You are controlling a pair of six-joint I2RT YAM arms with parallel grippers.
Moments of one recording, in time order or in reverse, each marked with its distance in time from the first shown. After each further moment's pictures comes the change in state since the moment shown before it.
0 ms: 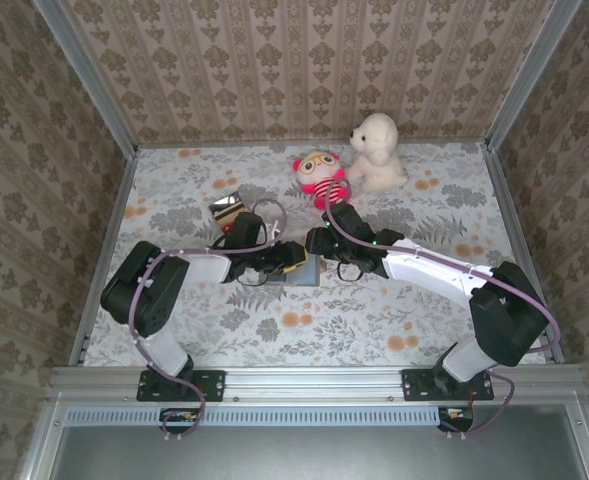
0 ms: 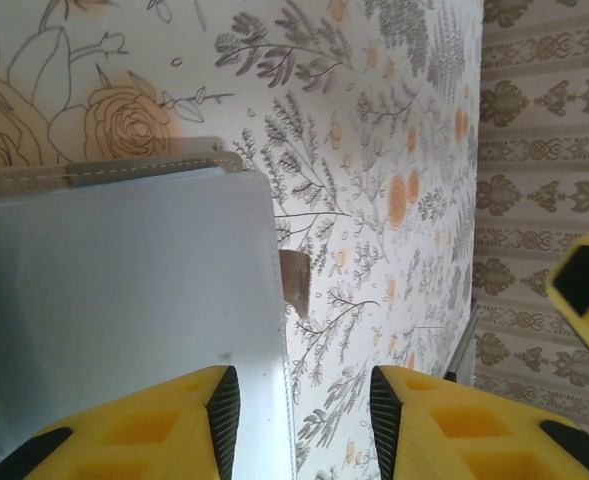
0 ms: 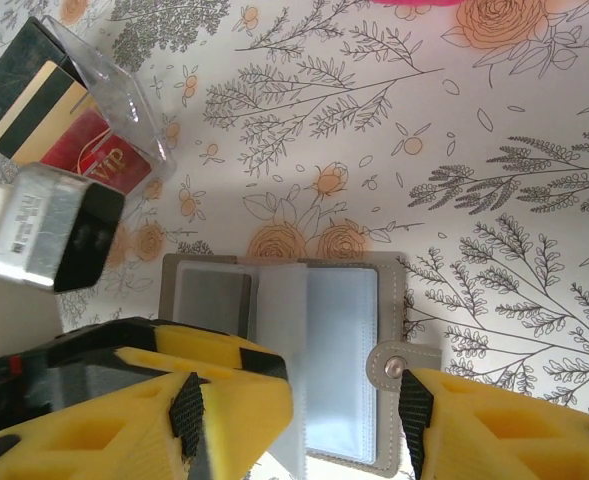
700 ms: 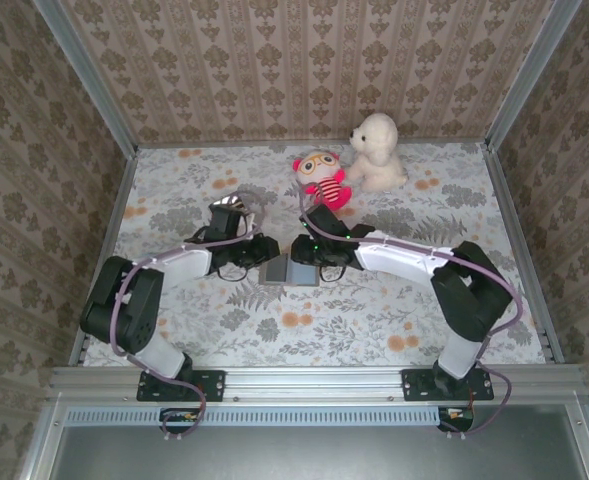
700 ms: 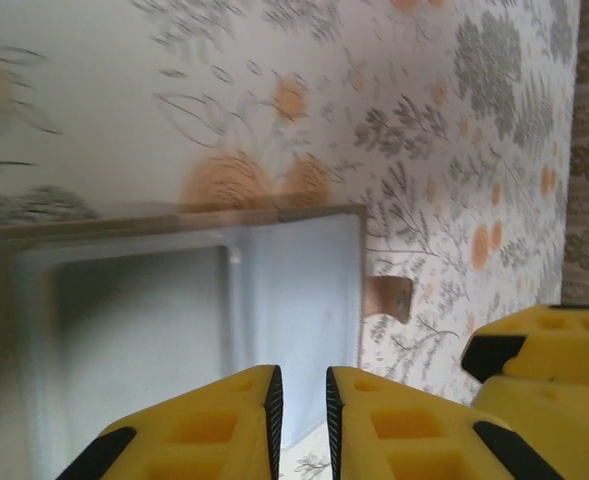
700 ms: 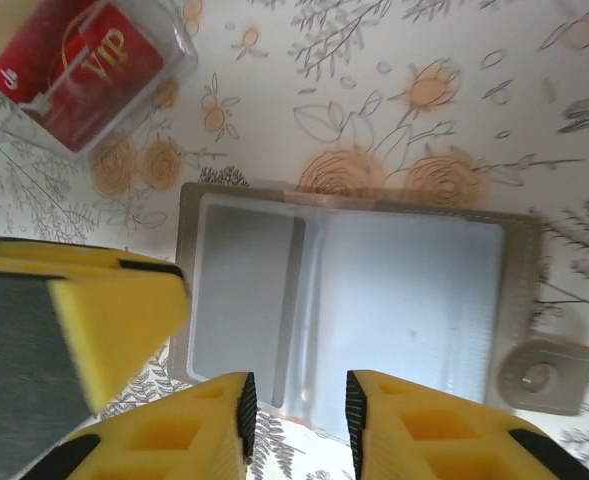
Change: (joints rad) left arm 0.142 -0.173 0.024 -0.342 -0.159 0.174; right arm 0.041 0.223 0.143 -0.028 -0.146 -0.007
